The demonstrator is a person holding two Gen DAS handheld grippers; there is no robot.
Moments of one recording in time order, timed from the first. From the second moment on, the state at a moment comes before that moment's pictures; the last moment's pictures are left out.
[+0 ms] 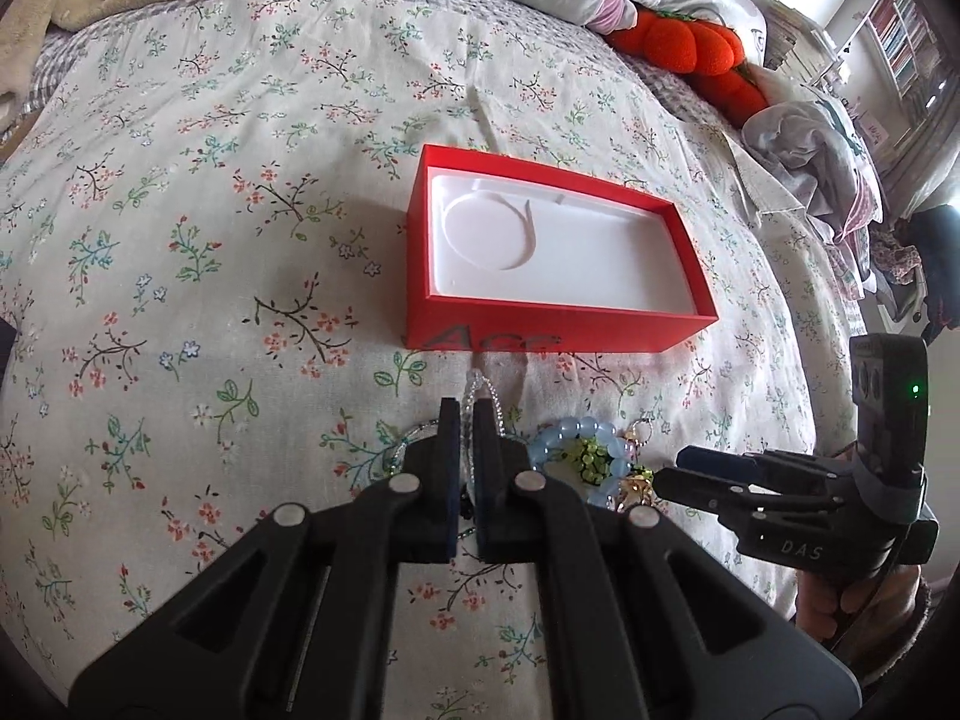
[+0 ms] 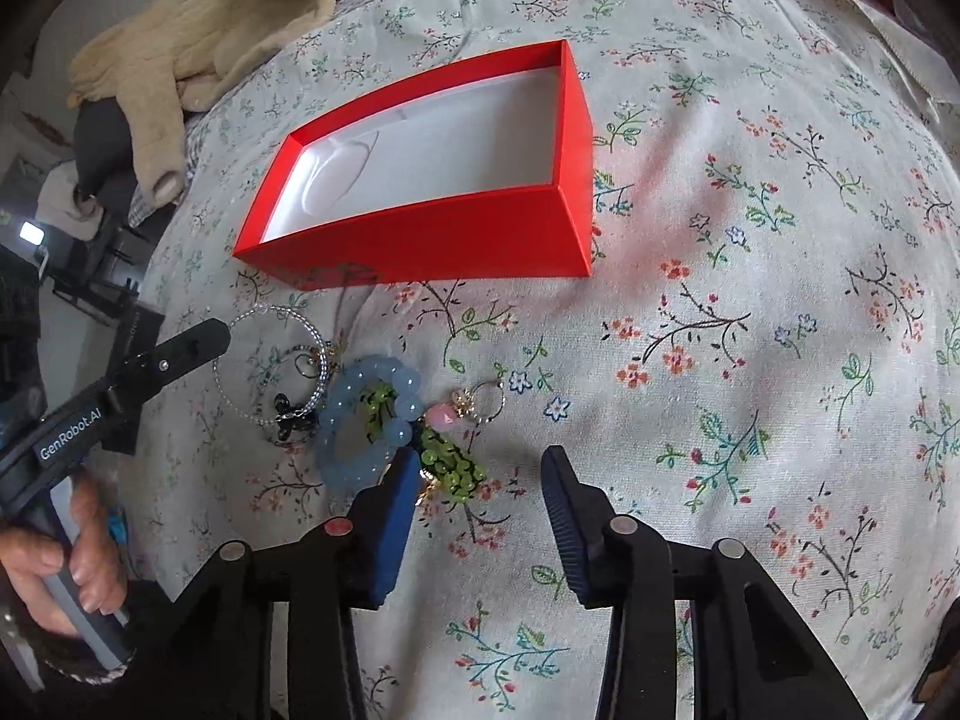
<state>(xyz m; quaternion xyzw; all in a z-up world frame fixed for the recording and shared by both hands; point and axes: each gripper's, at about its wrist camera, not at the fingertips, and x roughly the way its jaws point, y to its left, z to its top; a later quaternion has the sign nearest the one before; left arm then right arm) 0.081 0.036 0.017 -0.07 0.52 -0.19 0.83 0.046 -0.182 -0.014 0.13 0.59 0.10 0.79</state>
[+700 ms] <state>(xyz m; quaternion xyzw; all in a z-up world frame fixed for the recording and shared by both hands) 0.064 0.034 0.031 -0.06 0.50 -0.19 0.84 0.043 -0.157 -0.027 0.15 0.60 0.10 0.78</state>
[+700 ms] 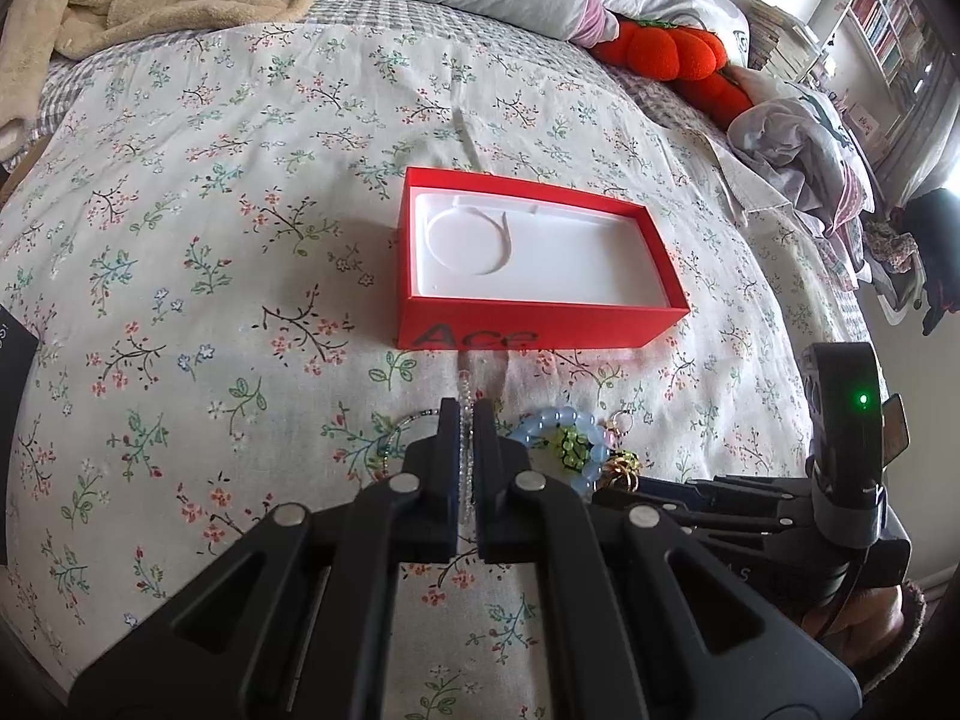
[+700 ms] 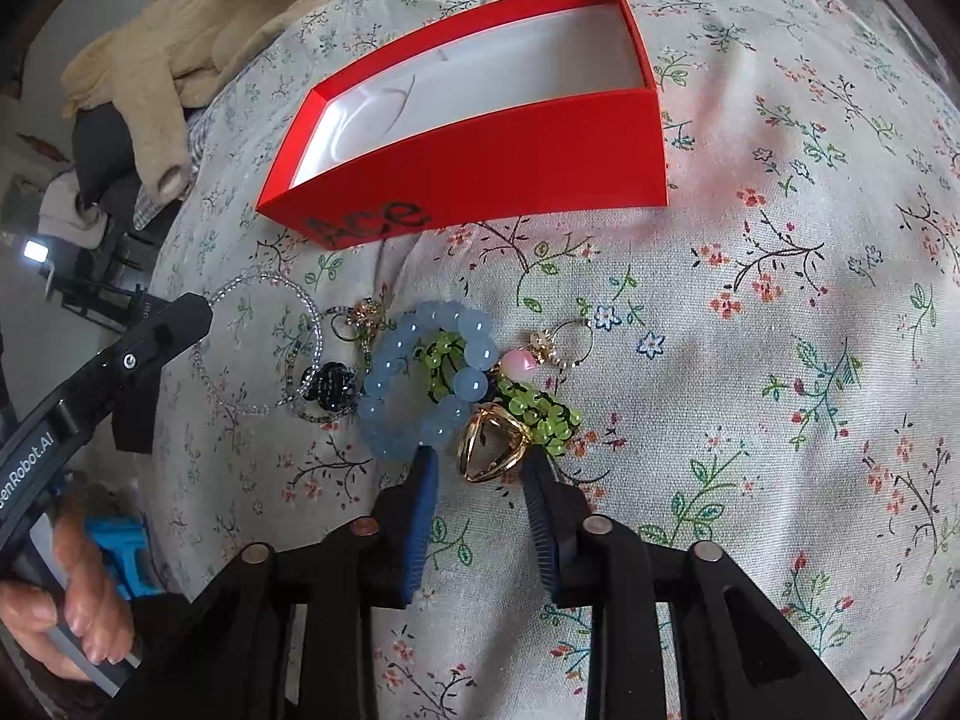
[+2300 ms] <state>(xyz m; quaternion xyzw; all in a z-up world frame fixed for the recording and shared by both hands) 0.122 -0.005 0.047 -0.18 0.42 -0.26 0.85 0.108 -0.189 0.038 0.15 0.47 0.10 0.87</state>
